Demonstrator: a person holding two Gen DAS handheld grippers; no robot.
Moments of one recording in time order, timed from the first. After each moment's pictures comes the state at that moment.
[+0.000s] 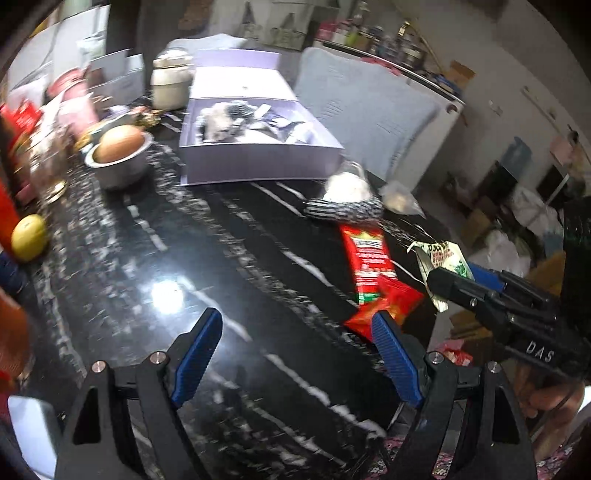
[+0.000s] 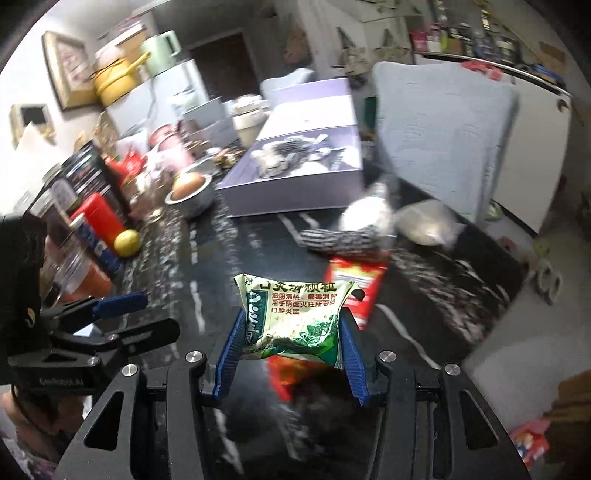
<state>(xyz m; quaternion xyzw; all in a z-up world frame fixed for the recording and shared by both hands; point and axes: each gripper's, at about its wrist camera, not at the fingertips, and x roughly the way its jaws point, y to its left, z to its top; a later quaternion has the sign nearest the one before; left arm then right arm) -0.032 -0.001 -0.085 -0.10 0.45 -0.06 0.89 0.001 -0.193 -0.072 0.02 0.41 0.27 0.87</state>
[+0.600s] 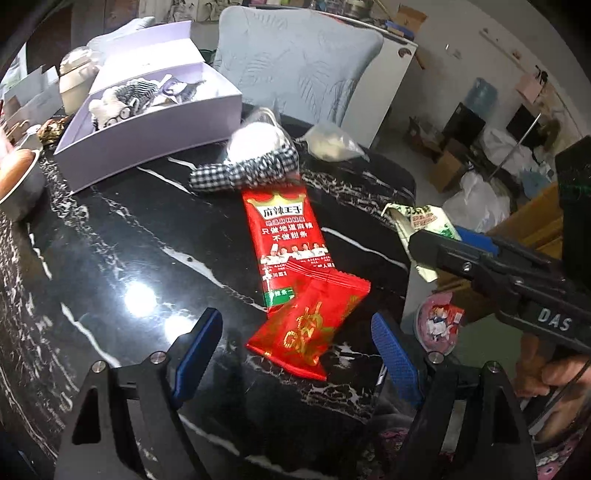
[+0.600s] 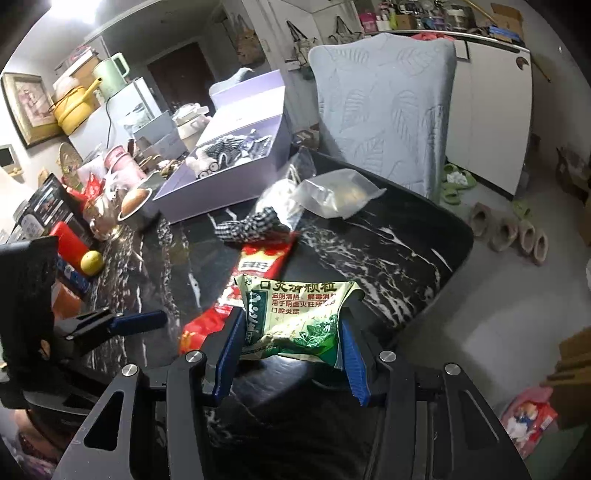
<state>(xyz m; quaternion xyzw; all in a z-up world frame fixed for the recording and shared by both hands) 0.010 -0.085 -0.125 -0.03 0.50 -0.14 0.86 0.026 -0.267 -0.101 0.06 0.43 0.23 0.87</state>
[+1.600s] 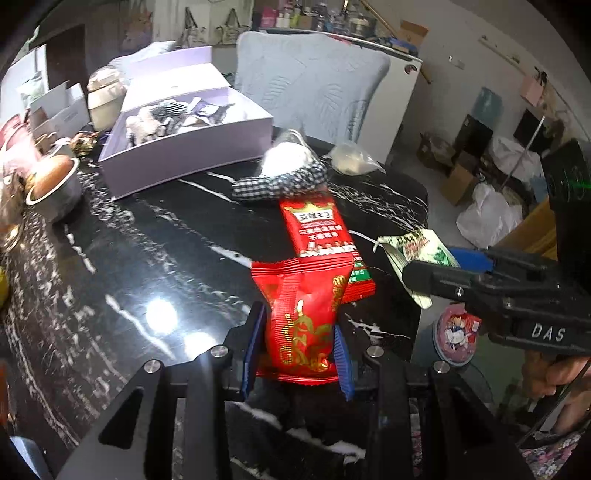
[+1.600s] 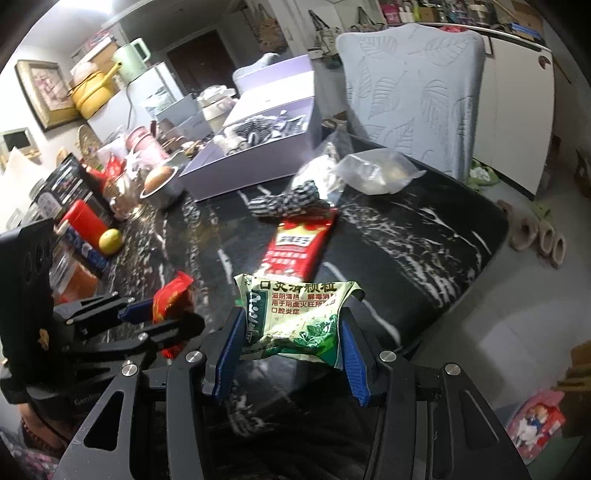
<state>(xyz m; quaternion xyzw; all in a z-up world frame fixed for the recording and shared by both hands) -0.020 -0.056 -0.110 -0.02 0.45 -0.11 0.89 0.009 -0.241 -0.106 0.05 0.44 0.27 0.85</state>
